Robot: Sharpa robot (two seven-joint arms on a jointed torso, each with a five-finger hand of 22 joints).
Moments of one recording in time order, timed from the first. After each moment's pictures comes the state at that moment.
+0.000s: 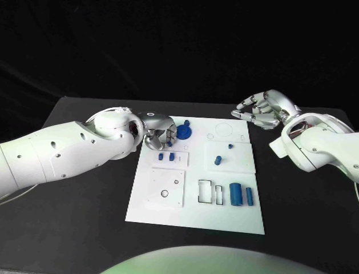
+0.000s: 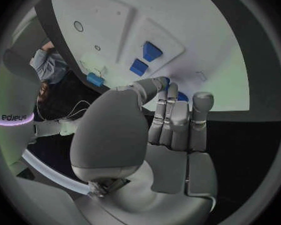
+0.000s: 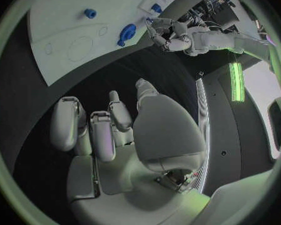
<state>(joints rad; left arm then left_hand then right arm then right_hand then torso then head) 1.20 -0.72 -0.04 1.40 -1.64 -0.04 0.03 1.44 -0.21 0.67 0.03 0.18 0.95 0.14 0.45 0.23 1.03 0.08 0.52 0.13 1.30 0.01 1.40 0.89 0.15 1.09 0.12 1.29 0.88 1.29 -0.92 -0.15 1.58 -0.92 -0.59 -0.03 1.28 -0.08 0.00 0.29 0.33 0.85 0.16 0.31 0.24 1.30 0.08 1.27 1.21 1.46 0.01 1.49 1.31 0.07 1.40 0.11 1.25 1.31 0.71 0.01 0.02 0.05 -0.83</state>
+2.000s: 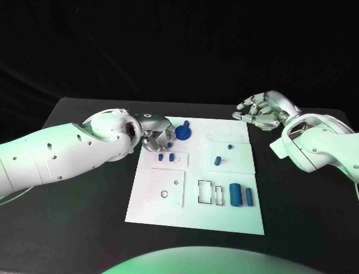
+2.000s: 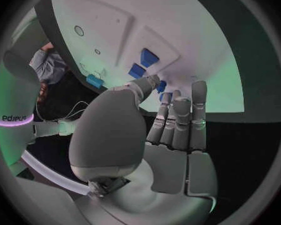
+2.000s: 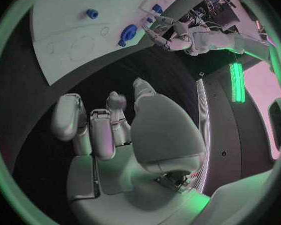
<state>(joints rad) 1.20 -0.74 -0.04 1.41 -1.64 -0.04 0.02 1.39 -0.26 0.55 0.11 0.18 0.80 0.14 0.26 0.20 0.85 0.15 0.35 0.09 1.15 0.07 1.36 0.62 0.17 0.93 0.17 1.15 0.65 1.29 -0.93 -0.15 1.58 -0.92 -0.57 -0.03 1.39 -0.09 0.05 0.29 0.33 0.83 0.16 0.34 0.24 1.03 0.08 0.90 0.82 1.46 0.01 1.40 1.23 0.09 1.33 0.11 1.12 1.30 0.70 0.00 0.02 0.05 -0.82</state>
